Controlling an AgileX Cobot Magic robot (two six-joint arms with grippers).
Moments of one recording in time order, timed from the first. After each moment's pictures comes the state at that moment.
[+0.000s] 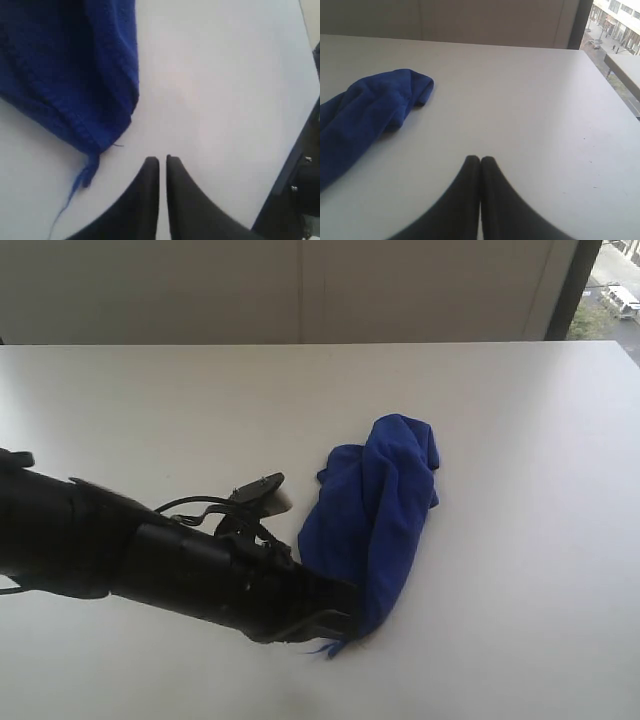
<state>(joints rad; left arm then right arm) -0.78 1.71 -0.71 -1.79 0.55 1.23 -0.07 0.00 -0.01 -0.02 0.33 0.00</state>
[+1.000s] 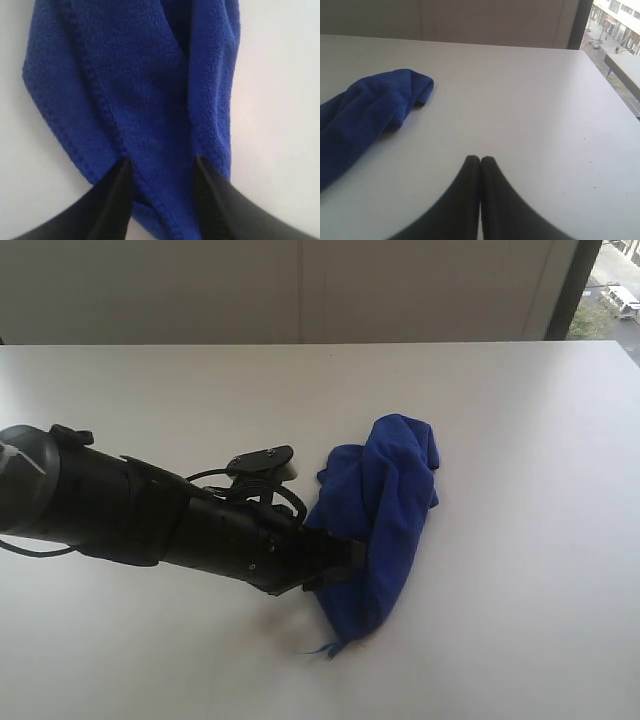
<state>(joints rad) -0.78 1.81 -0.85 -1.79 0.28 1.22 -0.07 0.00 -0.01 -0.02 0.33 0.00</state>
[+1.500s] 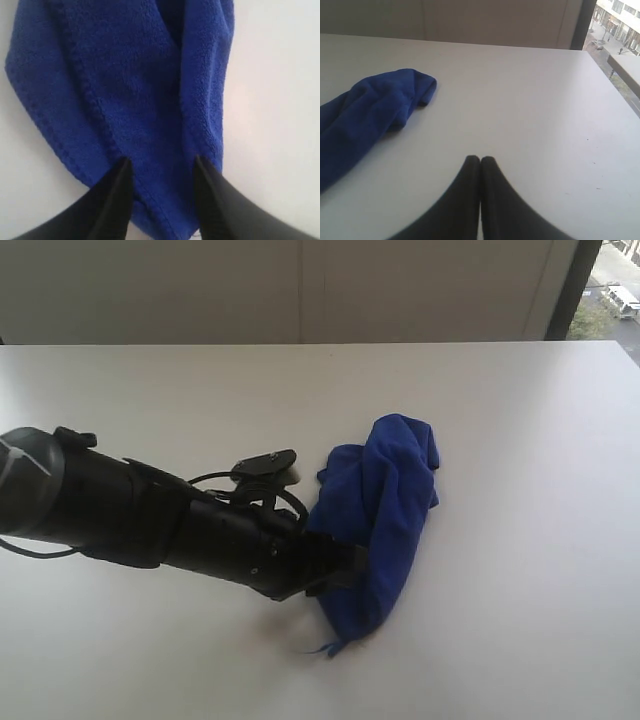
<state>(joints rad) -0.78 1.83 -0.85 -1.79 0.32 1.22 -0.06 0.00 -0.01 -0.02 0.33 0.00</state>
